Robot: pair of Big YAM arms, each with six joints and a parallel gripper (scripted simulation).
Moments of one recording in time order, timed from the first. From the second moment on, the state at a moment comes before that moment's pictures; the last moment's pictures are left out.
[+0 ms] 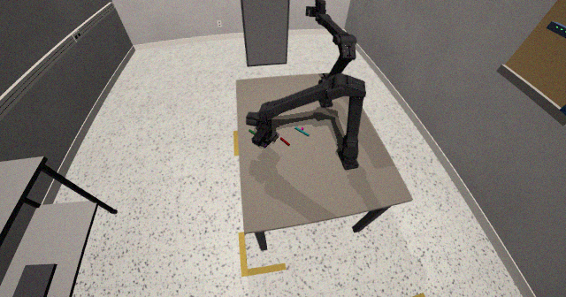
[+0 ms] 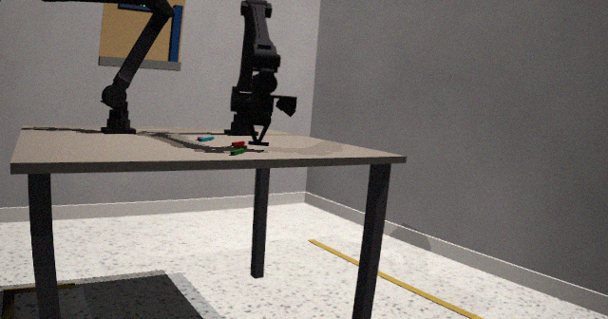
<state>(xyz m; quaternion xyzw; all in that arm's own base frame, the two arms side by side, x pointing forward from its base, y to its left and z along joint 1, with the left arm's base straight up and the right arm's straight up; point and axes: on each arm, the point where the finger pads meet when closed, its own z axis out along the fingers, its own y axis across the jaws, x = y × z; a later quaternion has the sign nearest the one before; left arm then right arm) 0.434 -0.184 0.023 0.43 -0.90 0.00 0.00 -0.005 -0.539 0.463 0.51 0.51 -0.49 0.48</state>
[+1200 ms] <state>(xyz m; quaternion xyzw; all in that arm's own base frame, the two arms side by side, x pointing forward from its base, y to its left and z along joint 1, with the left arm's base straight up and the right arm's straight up) 0.434 -0.185 0.022 0.43 -0.90 0.00 0.00 -0.005 -0.539 0.463 0.51 0.51 -0.49 0.48</state>
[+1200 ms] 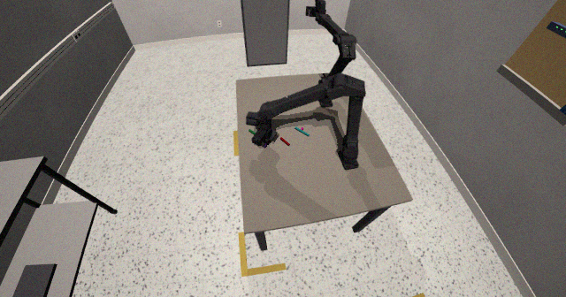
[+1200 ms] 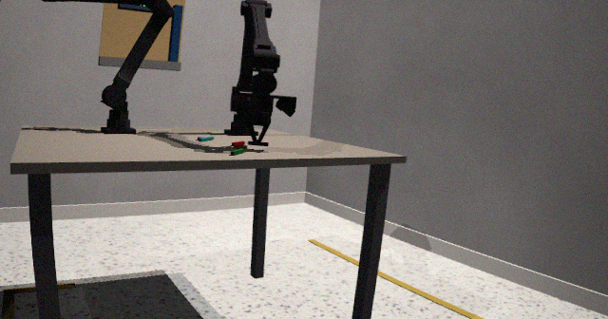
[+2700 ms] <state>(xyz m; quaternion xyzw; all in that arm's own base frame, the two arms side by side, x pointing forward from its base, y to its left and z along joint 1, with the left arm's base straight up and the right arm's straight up) 0.435 -0.186 0.022 0.43 -0.90 0.00 0.00 -0.005 -0.539 0.463 0.51 0.51 -0.49 0.48</state>
